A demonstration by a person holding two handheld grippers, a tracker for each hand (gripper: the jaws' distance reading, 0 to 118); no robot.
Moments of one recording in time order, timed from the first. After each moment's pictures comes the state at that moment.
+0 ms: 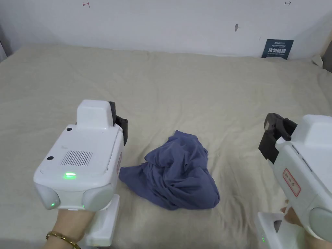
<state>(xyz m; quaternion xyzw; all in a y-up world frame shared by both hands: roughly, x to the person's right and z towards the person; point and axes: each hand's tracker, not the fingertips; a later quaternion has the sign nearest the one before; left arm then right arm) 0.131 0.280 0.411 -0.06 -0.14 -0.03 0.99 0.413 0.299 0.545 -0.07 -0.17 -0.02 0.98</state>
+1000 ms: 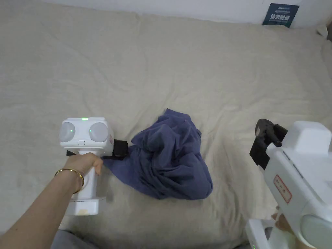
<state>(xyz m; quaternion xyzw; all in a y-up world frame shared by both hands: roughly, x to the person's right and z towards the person) 0.174 0.119 0.235 -0.53 -0.10 -0.07 0.84 0.432 0.255 0.504 -0.16 -0.18 -0.03 0.97</state>
